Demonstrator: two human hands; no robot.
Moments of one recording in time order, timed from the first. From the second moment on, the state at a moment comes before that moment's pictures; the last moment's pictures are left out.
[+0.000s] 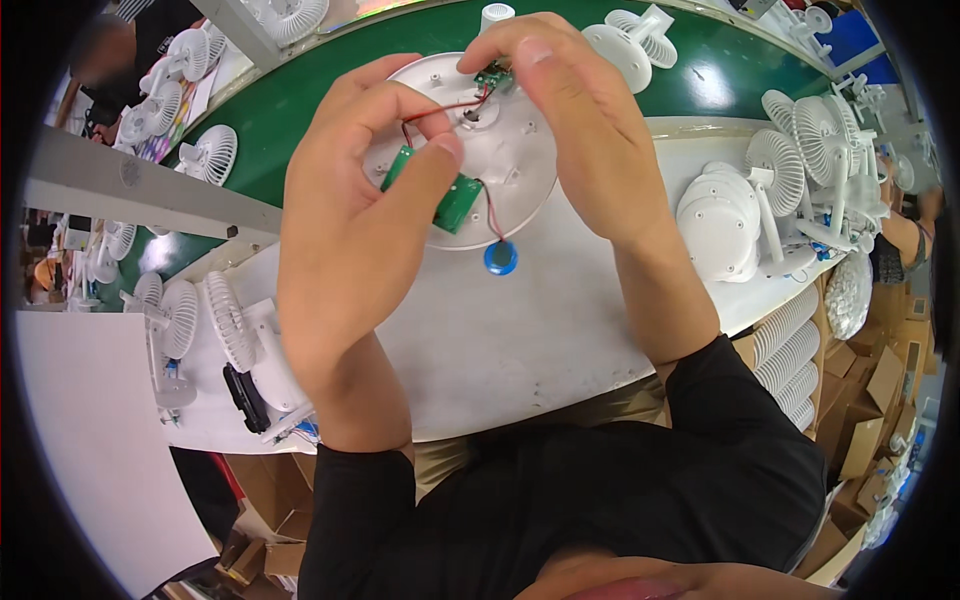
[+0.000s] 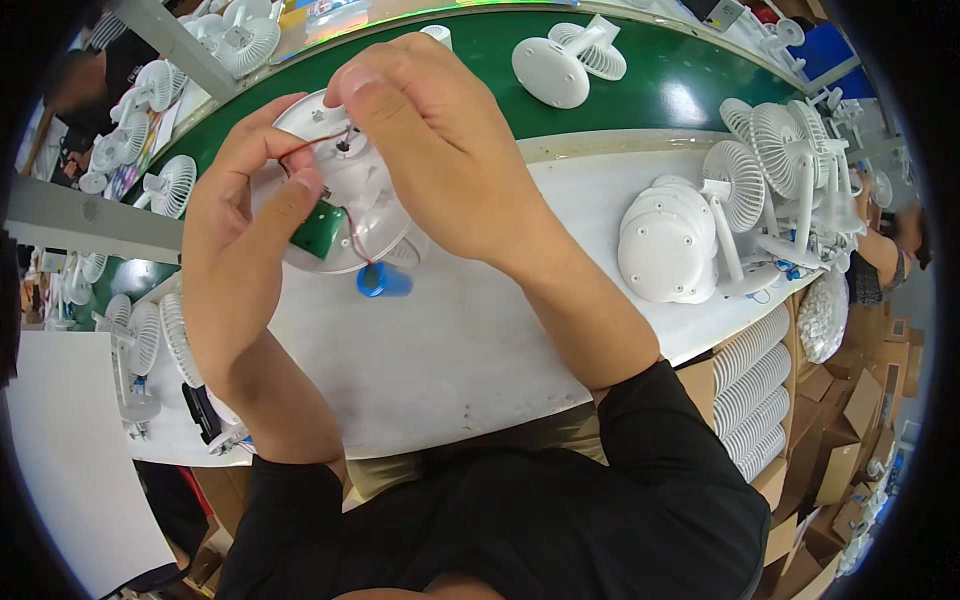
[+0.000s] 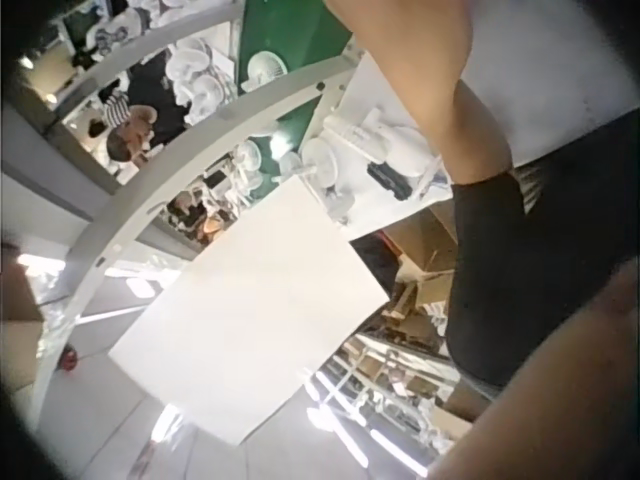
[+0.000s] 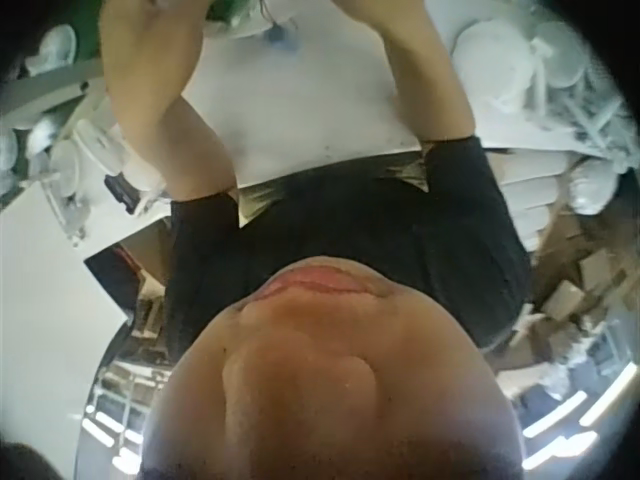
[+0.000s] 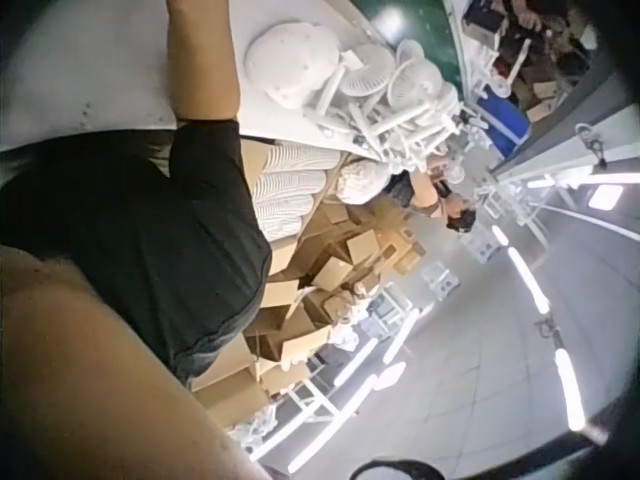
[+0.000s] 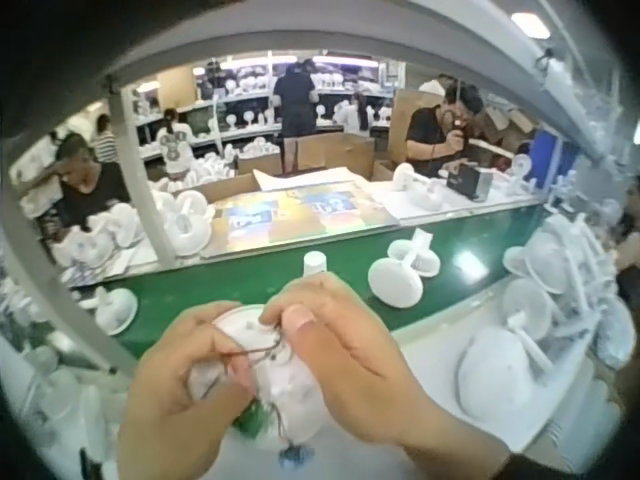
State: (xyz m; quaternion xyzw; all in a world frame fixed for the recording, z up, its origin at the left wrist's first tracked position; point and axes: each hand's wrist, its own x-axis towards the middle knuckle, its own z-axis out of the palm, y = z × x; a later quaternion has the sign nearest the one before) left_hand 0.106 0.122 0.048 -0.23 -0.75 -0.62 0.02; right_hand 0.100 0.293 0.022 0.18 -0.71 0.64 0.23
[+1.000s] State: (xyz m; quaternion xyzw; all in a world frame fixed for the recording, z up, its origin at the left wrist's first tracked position) left_hand 0.104 0.128 0.050 -0.20 -0.68 -0.70 -0.08; right_hand 0.100 0.302 0.024 0.24 -0.79 0.48 0.29
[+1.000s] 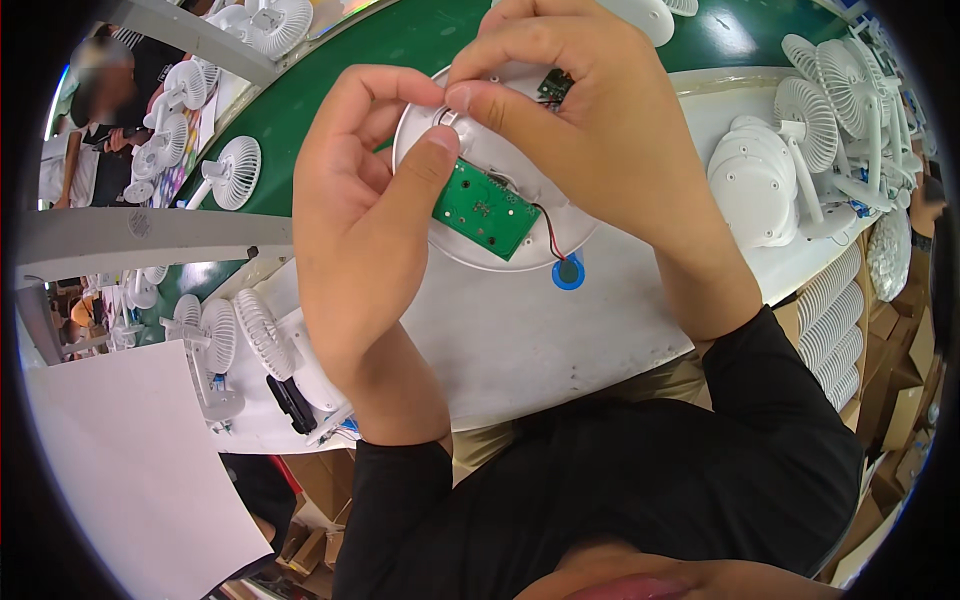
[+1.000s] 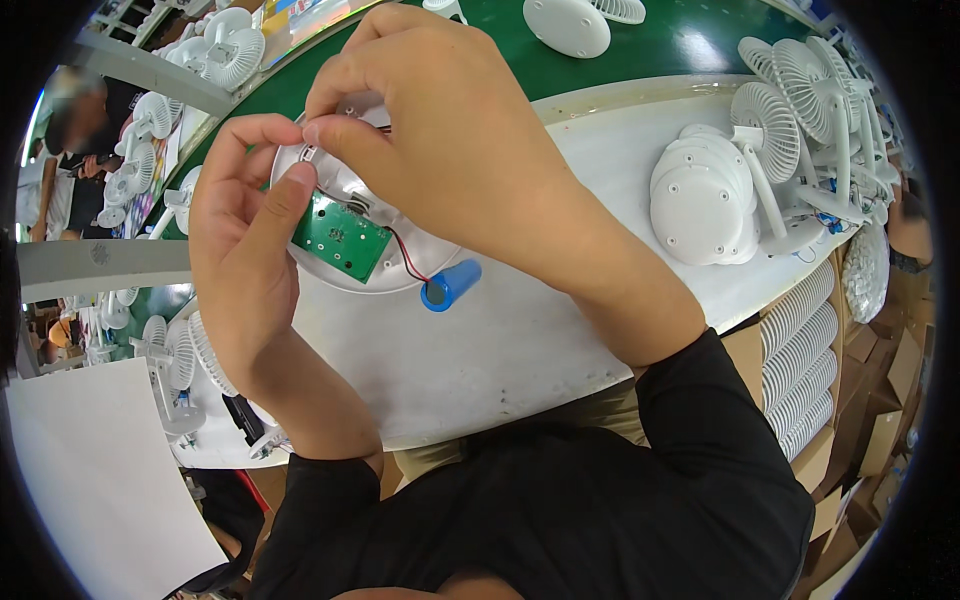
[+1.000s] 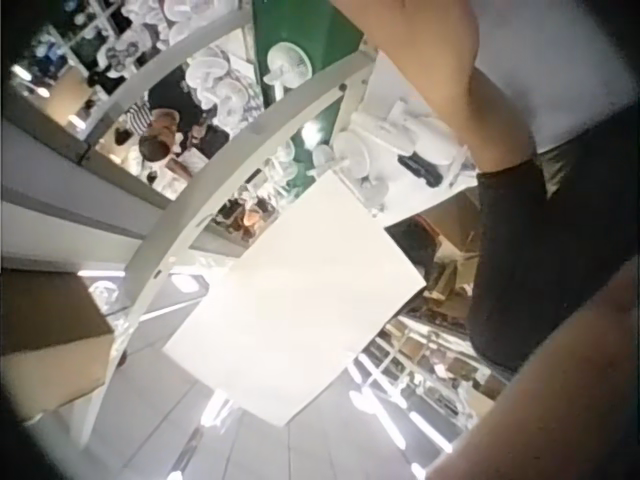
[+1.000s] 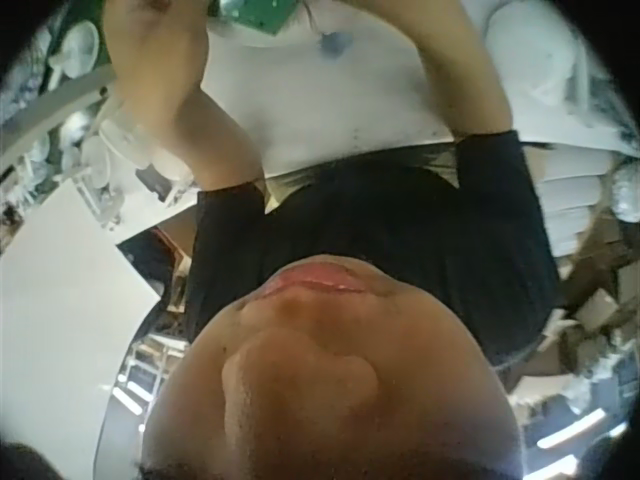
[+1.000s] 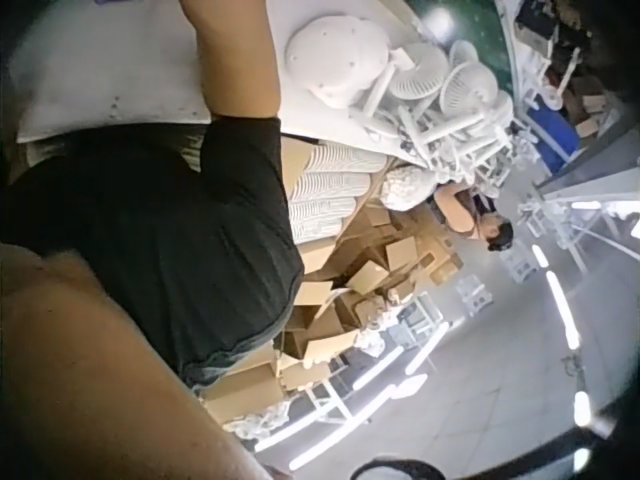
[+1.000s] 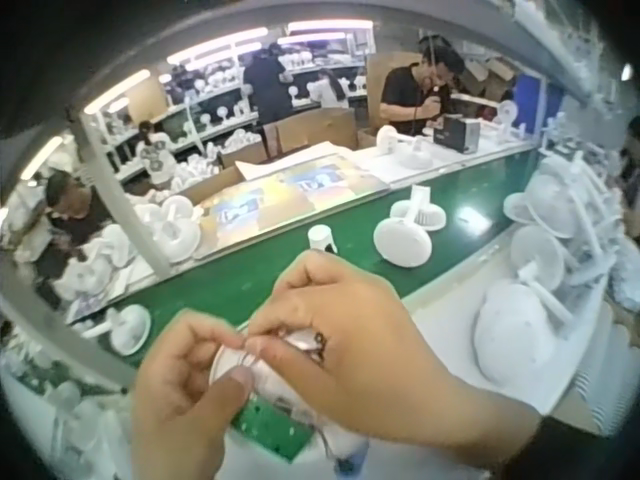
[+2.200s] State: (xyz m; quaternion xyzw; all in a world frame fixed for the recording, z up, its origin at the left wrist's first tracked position) left_hand 0.075 0.116 0.023 -0.06 -0.69 -0.71 0.10; right_hand 0.123 0.321 0.047 0.18 -0.66 0.72 -0.07
